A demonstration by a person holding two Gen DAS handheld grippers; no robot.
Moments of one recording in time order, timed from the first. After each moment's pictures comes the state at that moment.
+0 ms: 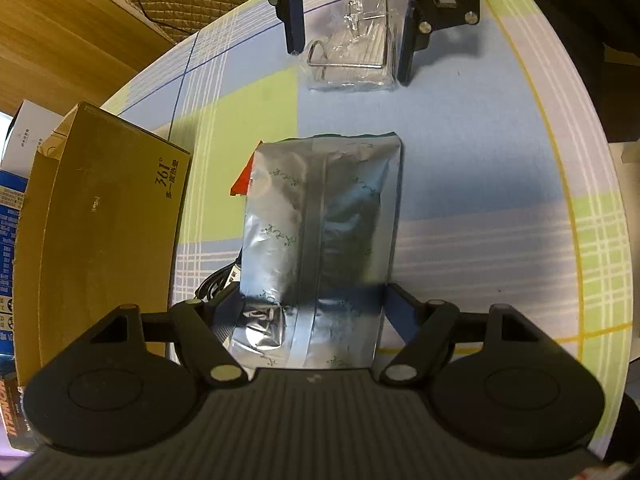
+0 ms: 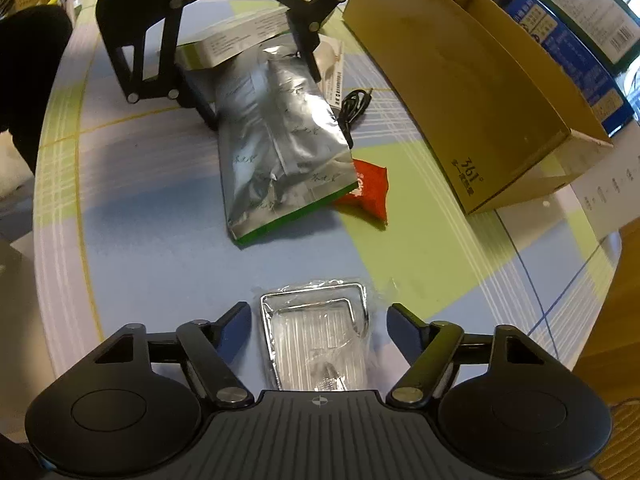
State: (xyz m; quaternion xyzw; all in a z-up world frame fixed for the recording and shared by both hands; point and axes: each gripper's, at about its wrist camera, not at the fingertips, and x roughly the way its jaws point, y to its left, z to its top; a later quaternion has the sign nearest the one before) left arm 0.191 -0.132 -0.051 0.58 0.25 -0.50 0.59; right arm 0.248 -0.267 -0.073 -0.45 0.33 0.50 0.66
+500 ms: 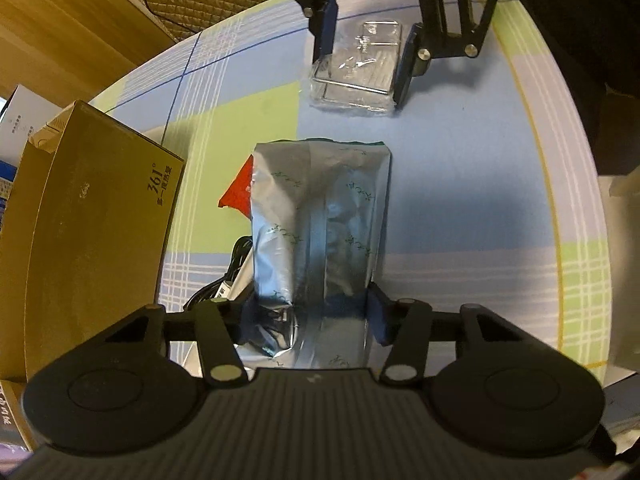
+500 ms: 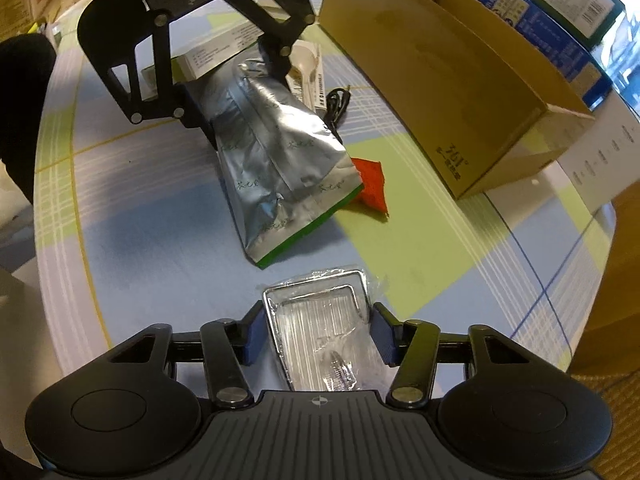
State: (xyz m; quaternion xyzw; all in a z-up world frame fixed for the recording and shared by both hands) left arm 0.191 -0.147 -0.047 0.55 0.28 -0.51 0.60; right arm 0.244 -0.276 -0.067 -0.41 0.35 0.48 0.69
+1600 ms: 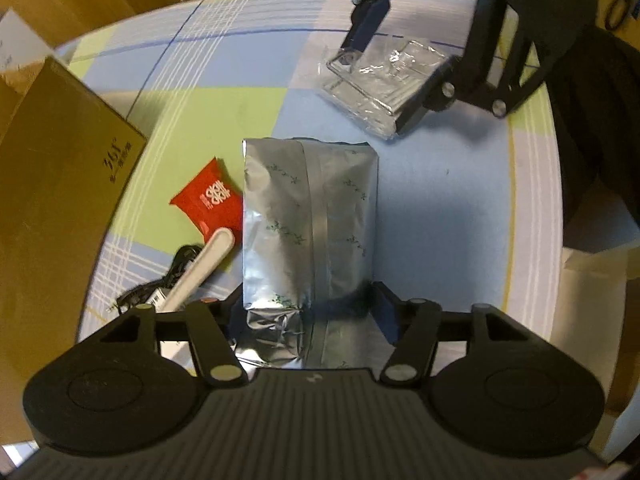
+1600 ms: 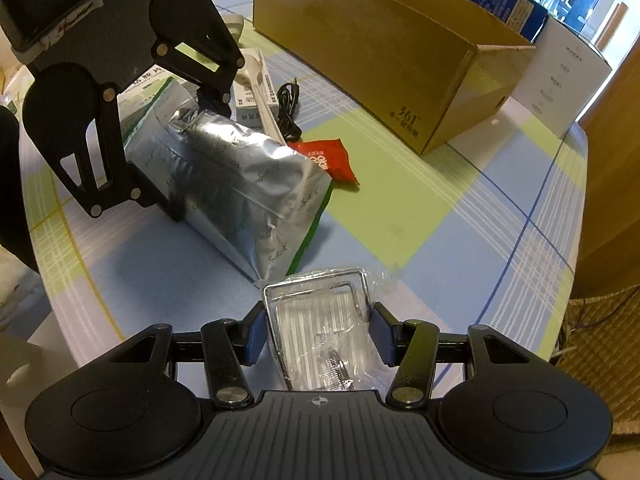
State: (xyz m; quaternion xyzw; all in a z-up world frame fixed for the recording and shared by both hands) left arm 0.191 -0.183 -0.056 0.45 0.41 -0.49 0.63; right arm 0.241 -0.291 -0.055 -0.33 0.41 0.42 0.74
